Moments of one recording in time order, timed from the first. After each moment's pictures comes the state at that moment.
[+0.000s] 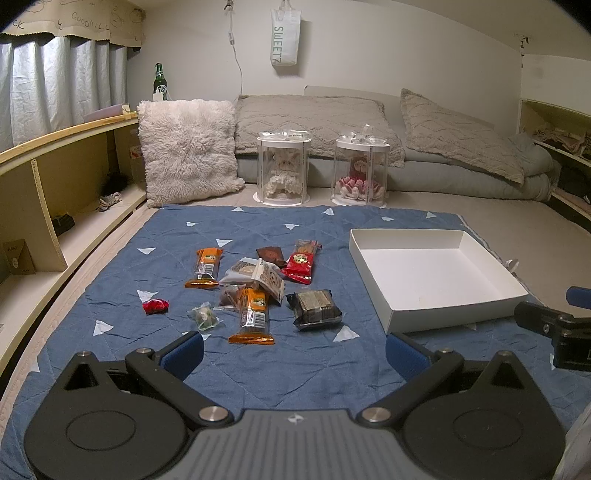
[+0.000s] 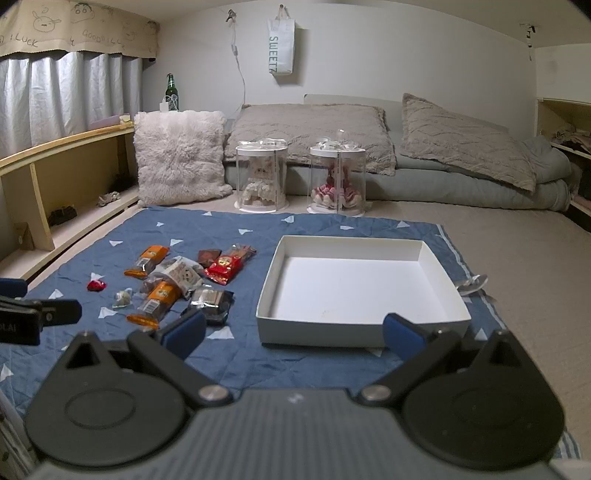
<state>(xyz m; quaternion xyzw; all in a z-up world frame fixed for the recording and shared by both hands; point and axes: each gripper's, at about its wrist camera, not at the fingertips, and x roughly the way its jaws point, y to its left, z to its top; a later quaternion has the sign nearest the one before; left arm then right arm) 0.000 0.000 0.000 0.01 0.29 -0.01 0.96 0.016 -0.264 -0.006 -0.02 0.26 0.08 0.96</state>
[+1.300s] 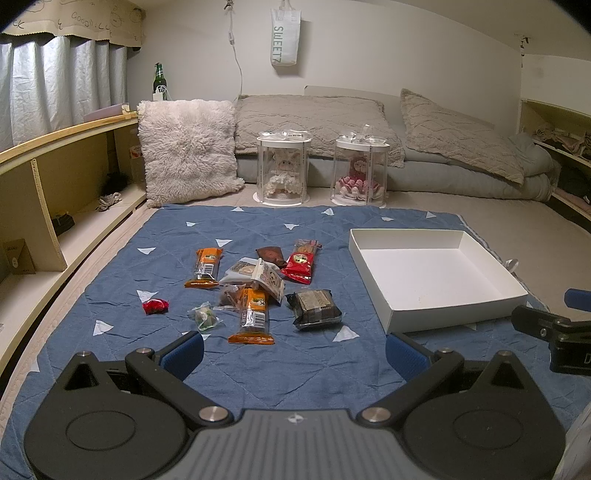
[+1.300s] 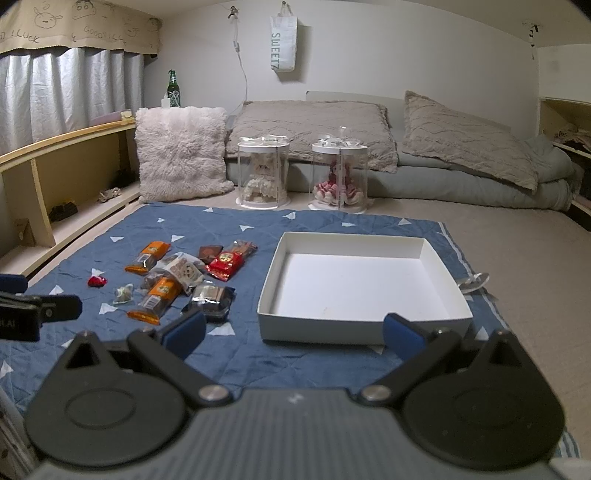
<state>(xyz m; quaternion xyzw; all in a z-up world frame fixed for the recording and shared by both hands) 0.000 0.000 0.000 0.01 0.29 -0.01 0.96 0.015 -0.259 -0.009 -0.02 0.26 0.08 0.96</state>
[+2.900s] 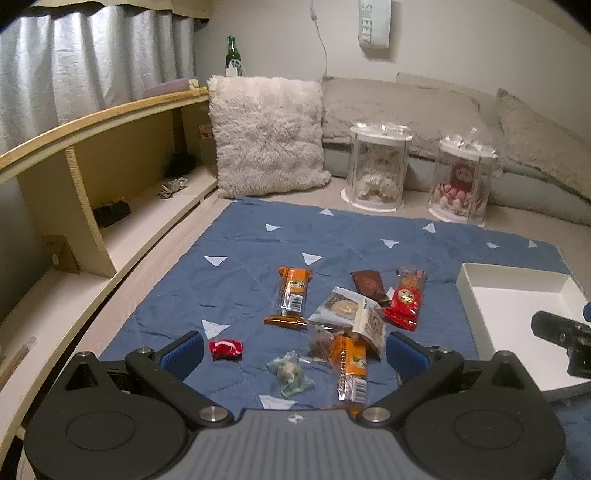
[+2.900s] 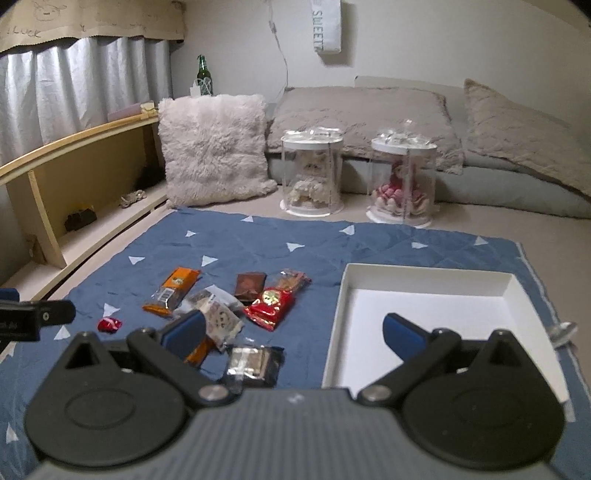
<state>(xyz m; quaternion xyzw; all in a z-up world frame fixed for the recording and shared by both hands) 0.134 0.070 0.012 -0.01 0.33 0.12 0.94 0.149 -0.199 -0.006 -0.01 0.30 0.15 0.94</state>
